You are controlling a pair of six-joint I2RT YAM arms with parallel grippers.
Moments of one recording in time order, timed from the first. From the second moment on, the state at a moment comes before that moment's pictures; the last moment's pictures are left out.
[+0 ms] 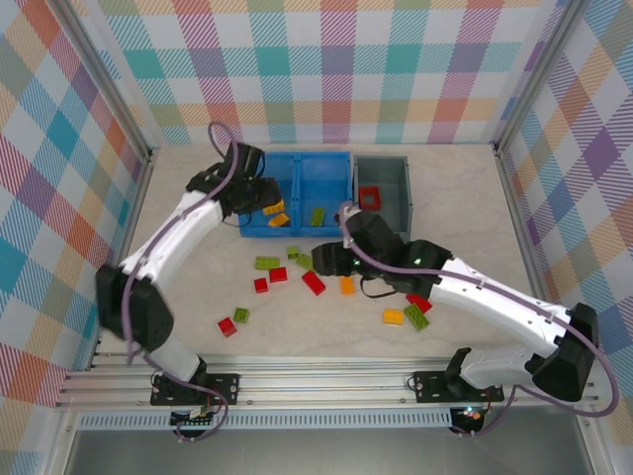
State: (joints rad) left arm -0.44 1.54 1.45 -0.78 -0.08 -0.62; right arm 0.91 1.24 1.15 -0.66 0.10 0.69
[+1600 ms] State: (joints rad) left arm -1.47 1.46 1.19 -0.42 -0.58 -0.83; right arm 0.30 1.19 0.72 -0.81 0.02 0.97
